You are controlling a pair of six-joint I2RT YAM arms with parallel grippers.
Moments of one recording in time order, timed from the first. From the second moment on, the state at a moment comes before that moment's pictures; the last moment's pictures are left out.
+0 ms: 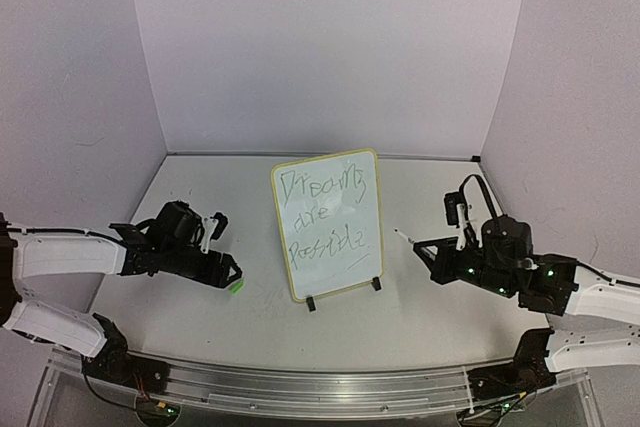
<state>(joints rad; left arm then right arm) -0.67 1.22 0.56 -0.21 0.12 -0.37 0.93 0.82 0.51 -0.12 0.23 0.52</state>
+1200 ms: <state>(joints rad) -0.74 1.51 0.67 -0.28 0.08 -0.34 0.93 0.78 0.44 -0.11 0.24 0.52</state>
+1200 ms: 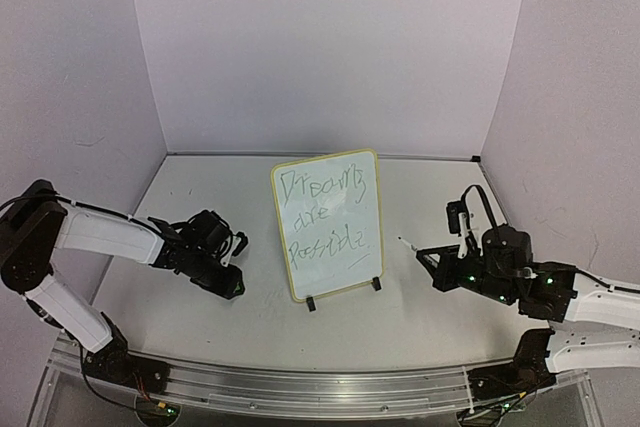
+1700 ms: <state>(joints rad) -0.75 1.53 0.69 -0.29 0.03 -0.34 0.93 0.76 0.44 -0.11 0.25 0.54</state>
